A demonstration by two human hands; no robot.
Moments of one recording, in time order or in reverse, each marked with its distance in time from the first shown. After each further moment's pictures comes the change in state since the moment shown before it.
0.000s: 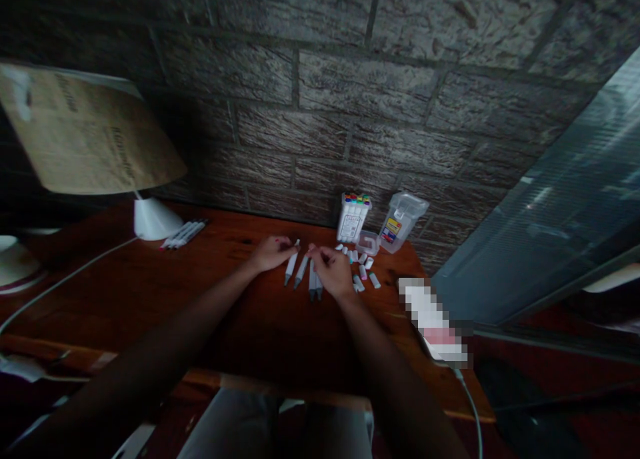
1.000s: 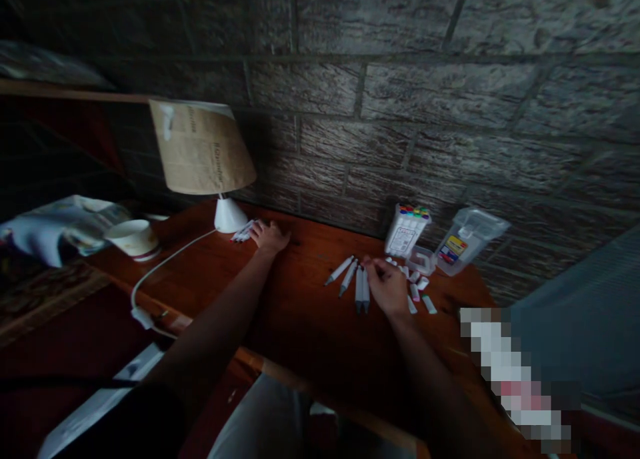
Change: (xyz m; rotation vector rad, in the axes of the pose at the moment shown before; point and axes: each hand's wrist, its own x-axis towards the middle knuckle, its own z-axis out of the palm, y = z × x) left_hand -0.008 -0.057 -0.072 0.545 0.393 -0.747; right_hand 0.002 0.013 -0.007 -0.129 0.077 0.002
